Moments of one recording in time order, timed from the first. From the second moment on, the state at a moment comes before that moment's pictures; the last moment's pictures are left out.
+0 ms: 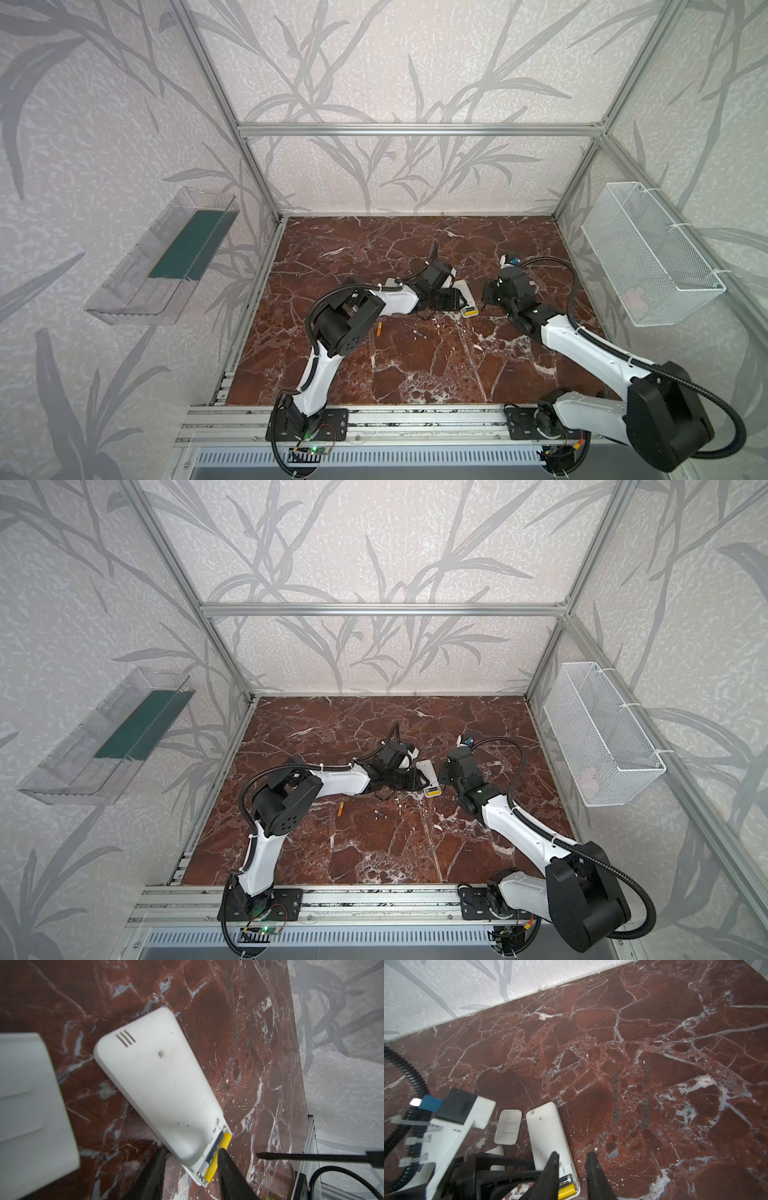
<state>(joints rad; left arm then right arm) -0.78 2.14 1.32 0.06 0.37 -0.71 0.43 1.24 0.66 -0.09 0.28 0.51</state>
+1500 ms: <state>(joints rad) -0.78 2.16 1.33 0.06 0.37 -0.80 0.44 1.36 0.57 0.20 0.35 0.55</state>
